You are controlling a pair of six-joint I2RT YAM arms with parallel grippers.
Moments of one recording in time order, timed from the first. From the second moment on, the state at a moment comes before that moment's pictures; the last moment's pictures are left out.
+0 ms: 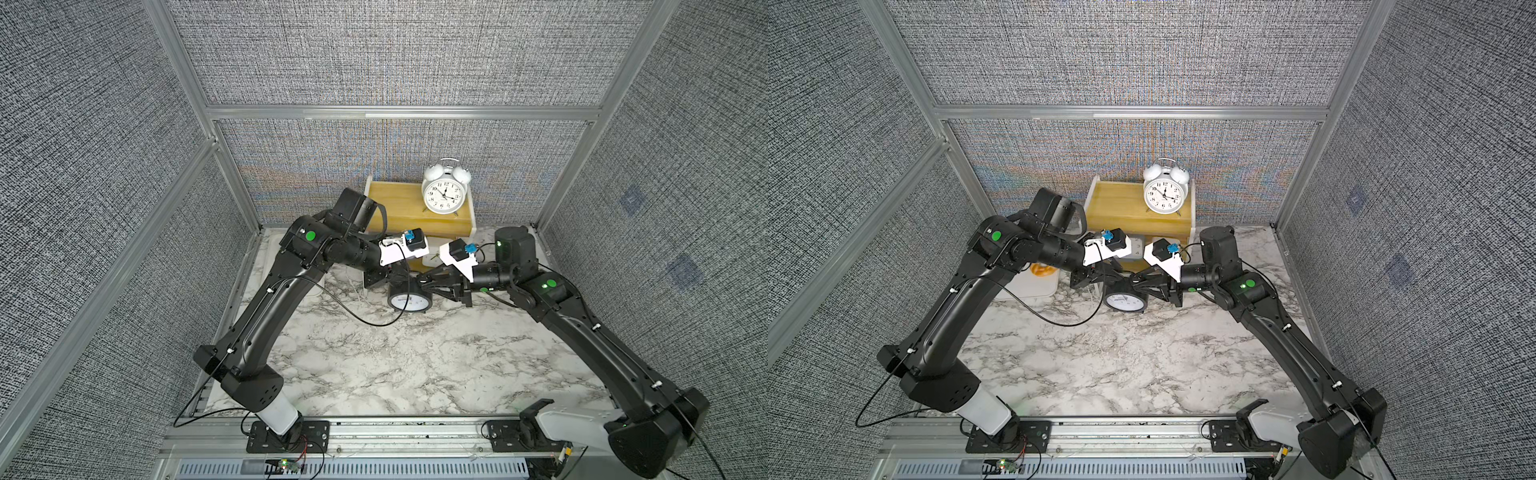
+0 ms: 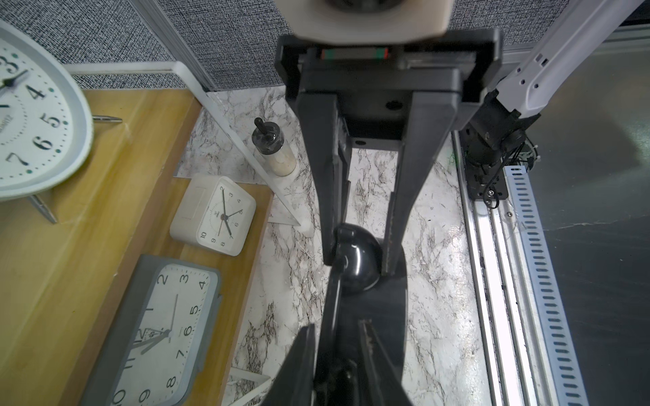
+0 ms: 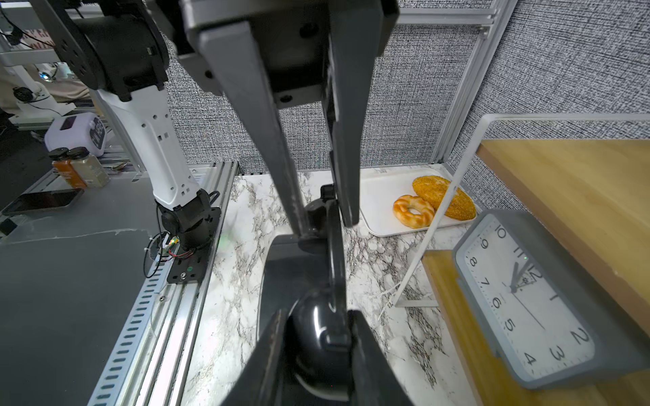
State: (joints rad) left arm -0.68 1.62 2.08 -1.31 0.57 0.74; right arm 0.46 1.24 1.25 -0.44 -0.93 -0.40
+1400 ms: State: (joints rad) left arm -0.51 1.42 1.59 -0.79 1.02 0.52; right arm 0.41 1.16 1.21 -0.37 -1.03 -0.33
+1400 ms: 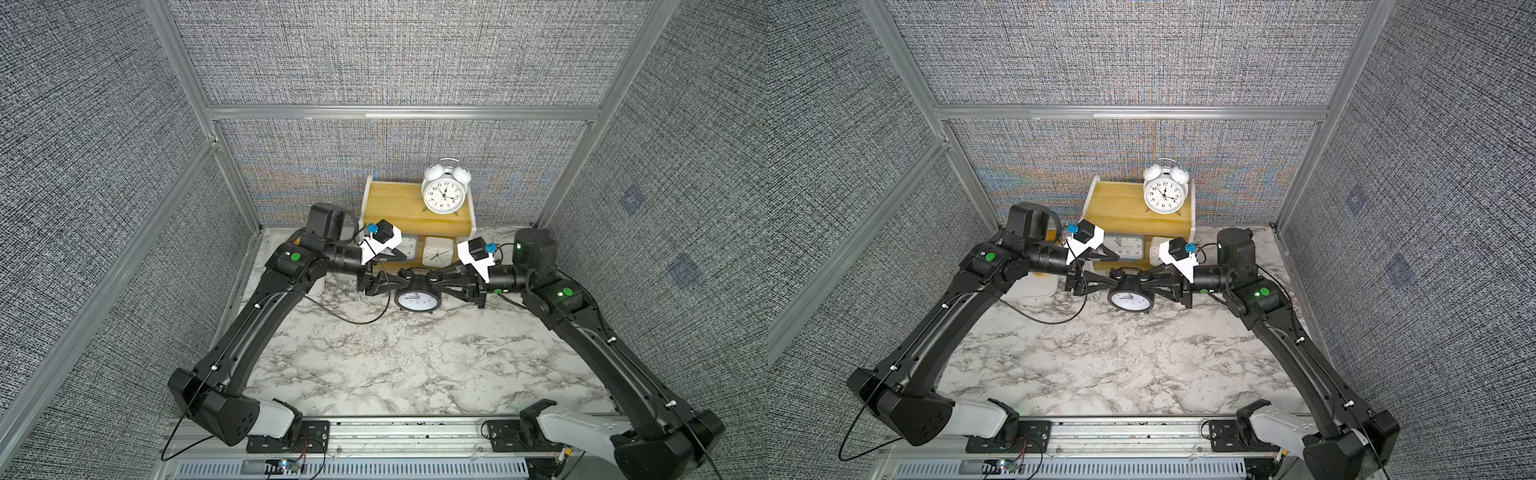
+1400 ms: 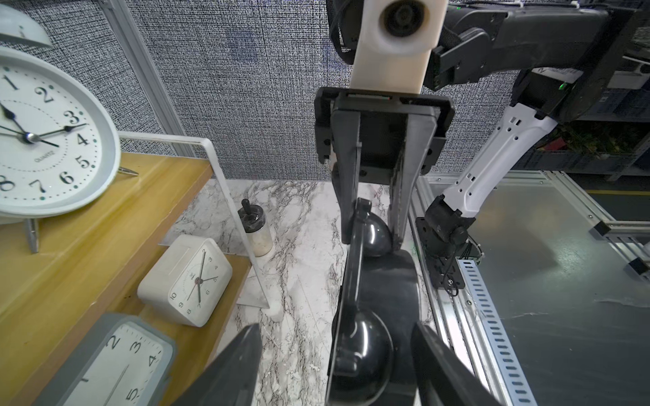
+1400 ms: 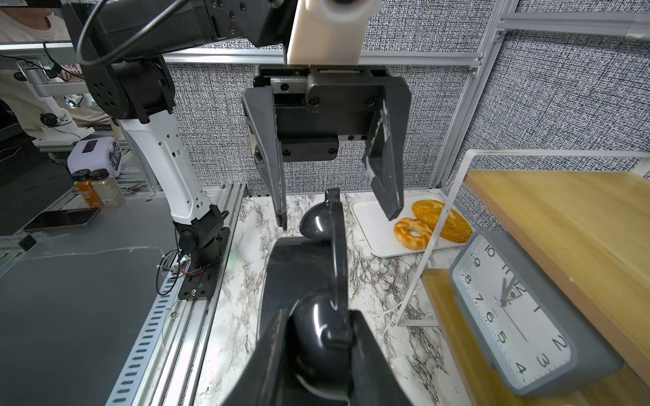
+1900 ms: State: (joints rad) left arm -0.51 1.45 1.58 -0.79 1.07 0.52; right arm 0.41 1.16 1.21 -0.36 -1.02 -0.32
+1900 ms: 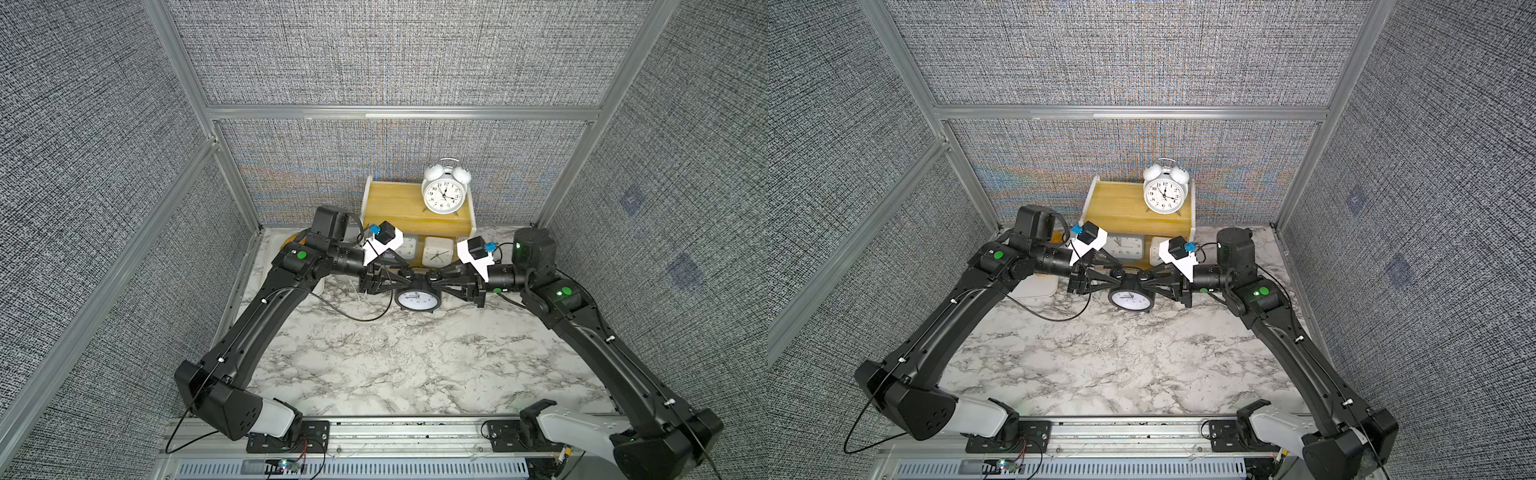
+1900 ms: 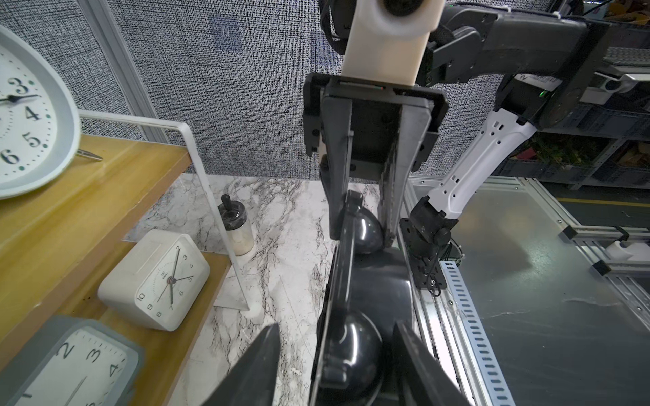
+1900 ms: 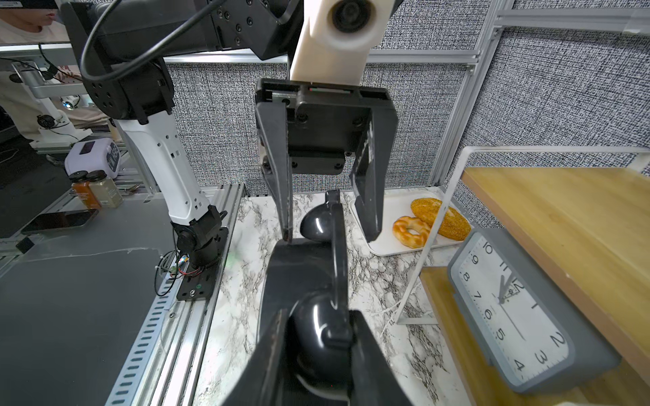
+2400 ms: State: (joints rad) left arm -0.51 1.45 1.58 -0.79 1.10 0.53; right arm 0.41 1.16 1.21 -0.35 -1.02 -0.31
